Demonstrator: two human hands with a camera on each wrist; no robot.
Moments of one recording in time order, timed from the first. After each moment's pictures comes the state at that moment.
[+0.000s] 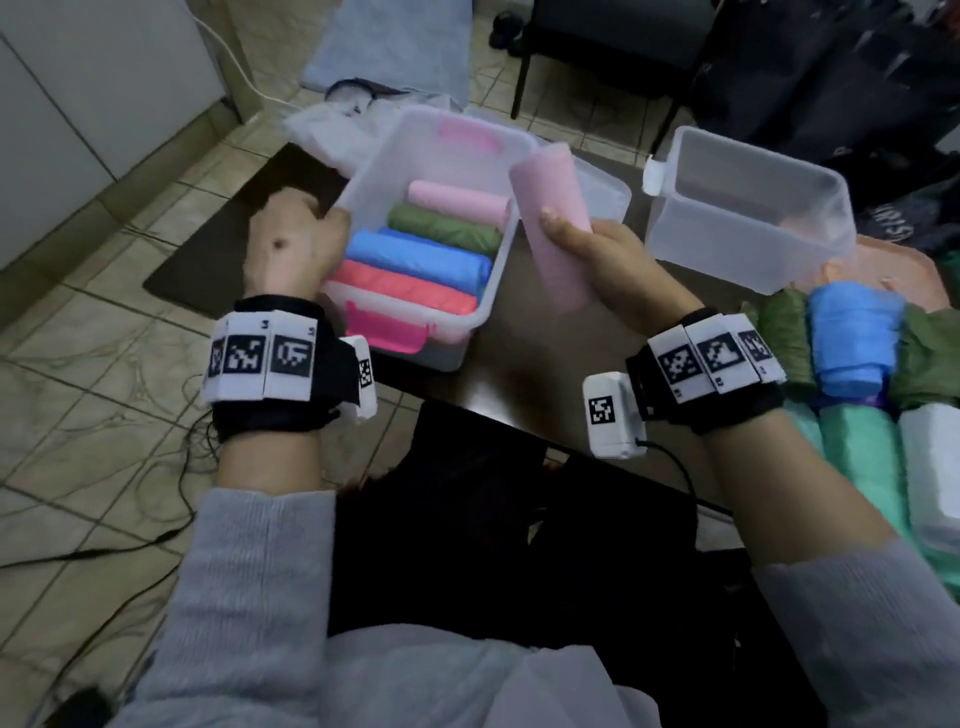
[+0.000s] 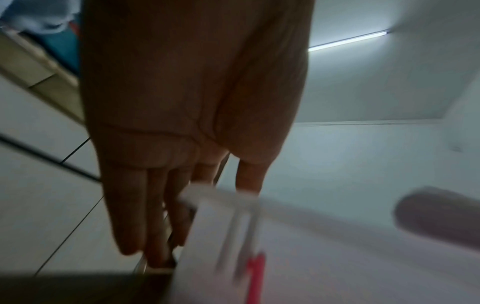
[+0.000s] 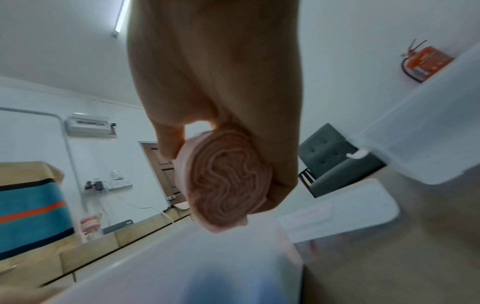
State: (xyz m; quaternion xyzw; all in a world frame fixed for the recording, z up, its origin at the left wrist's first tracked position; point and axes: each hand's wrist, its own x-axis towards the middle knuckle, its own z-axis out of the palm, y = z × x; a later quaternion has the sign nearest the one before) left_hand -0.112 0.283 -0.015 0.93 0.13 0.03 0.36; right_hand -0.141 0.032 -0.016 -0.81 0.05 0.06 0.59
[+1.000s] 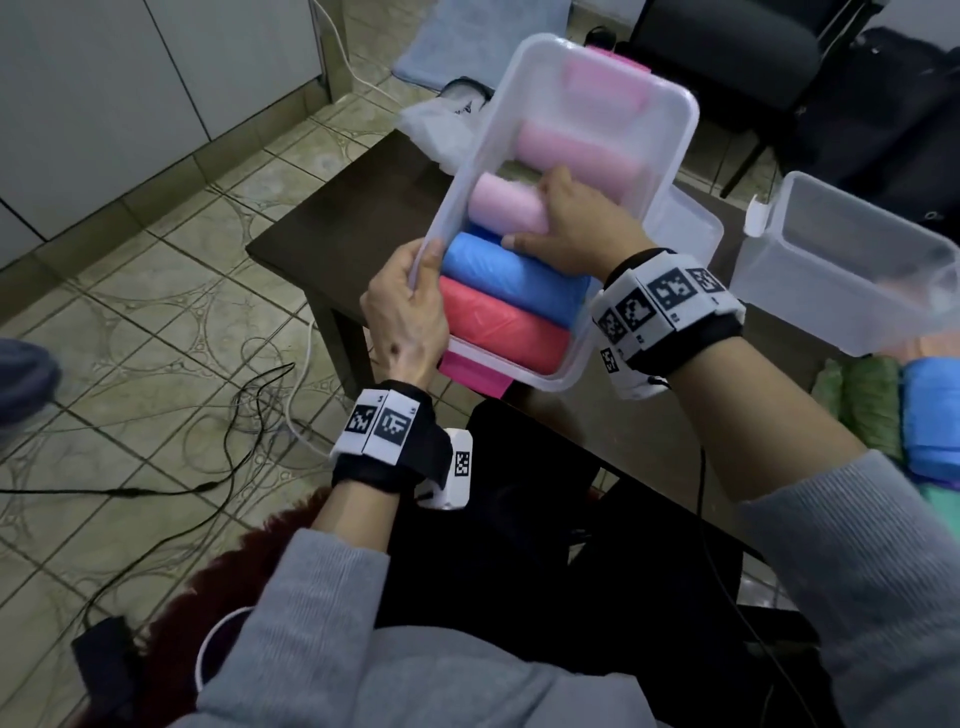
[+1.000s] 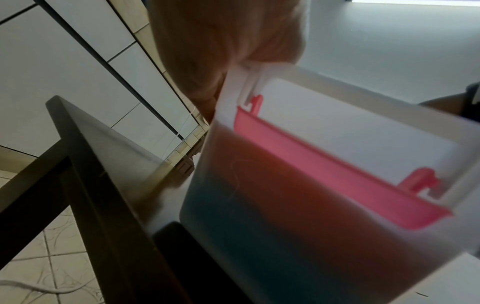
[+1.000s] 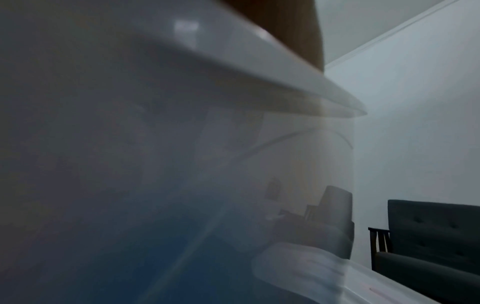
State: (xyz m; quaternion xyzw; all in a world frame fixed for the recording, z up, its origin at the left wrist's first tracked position) left_hand -0.151 0.278 -0.078 0.77 0.15 0.25 0.57; right_hand -0.075 0.136 -0.007 -0.99 -0.11 0.04 0.09
